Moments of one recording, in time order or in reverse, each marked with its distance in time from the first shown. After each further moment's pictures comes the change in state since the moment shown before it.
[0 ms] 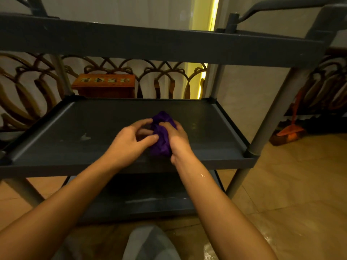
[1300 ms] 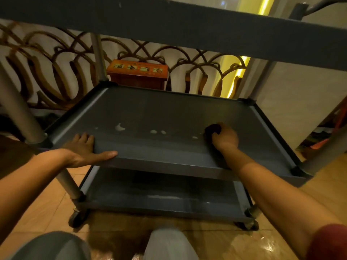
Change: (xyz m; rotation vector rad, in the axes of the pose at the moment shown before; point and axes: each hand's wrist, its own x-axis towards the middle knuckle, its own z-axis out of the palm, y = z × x) left_hand -0.030 -0.180 -0.199 1.058 -0.195 -0.717; right_hand 0.108 0.011 -0.027 -1.239 0.256 -0.336
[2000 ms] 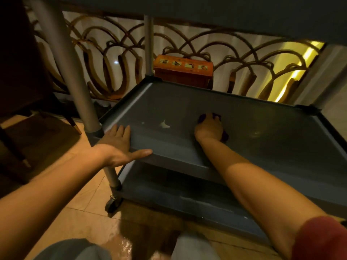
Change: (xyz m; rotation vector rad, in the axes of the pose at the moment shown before) left_hand -0.003 -0.034 0.009 -0.001 0.089 -0.017; right_hand -0.011 -0.177 0.133 -0.056 -0.106 -0.069
